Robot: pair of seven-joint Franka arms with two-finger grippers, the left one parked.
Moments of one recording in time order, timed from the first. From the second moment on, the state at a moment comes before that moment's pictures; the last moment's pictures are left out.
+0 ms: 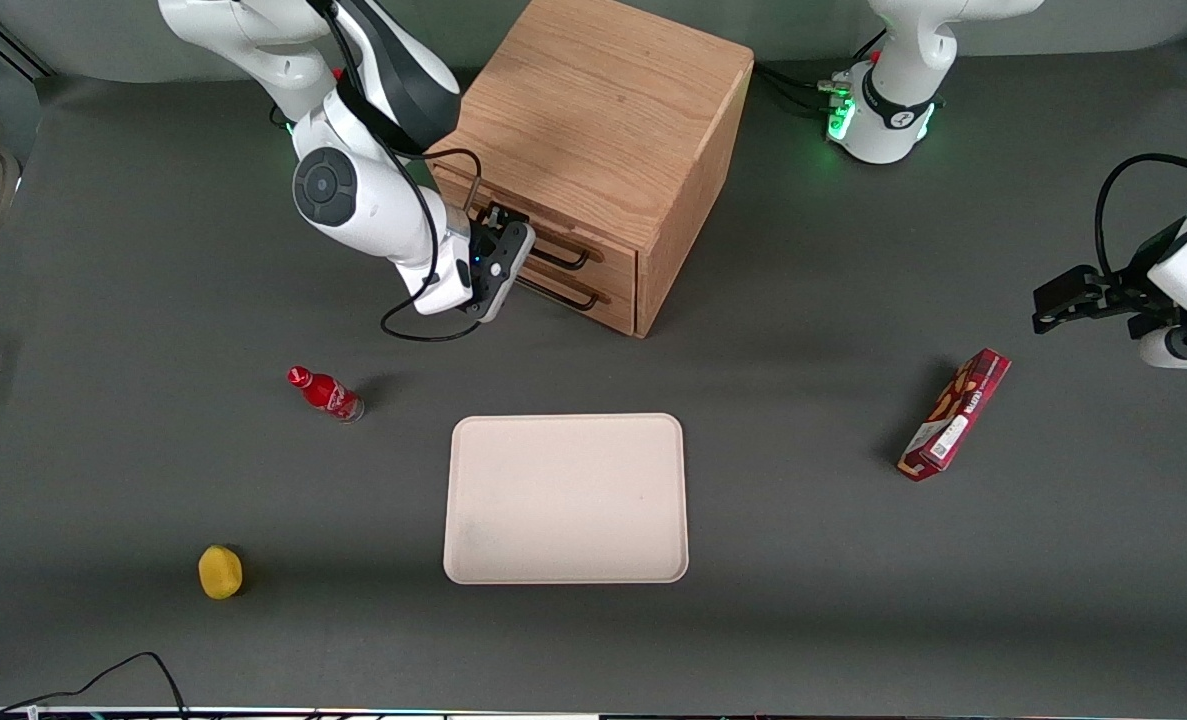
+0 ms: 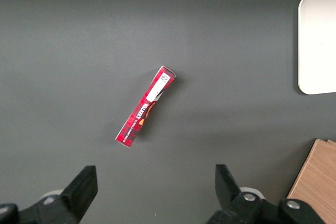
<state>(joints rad) 0.00 0.16 0.62 -2.03 0.36 2.15 -0.54</state>
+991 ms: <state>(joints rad) -0.01 0.28 0.53 -1.92 0.28 2.17 -0.56</state>
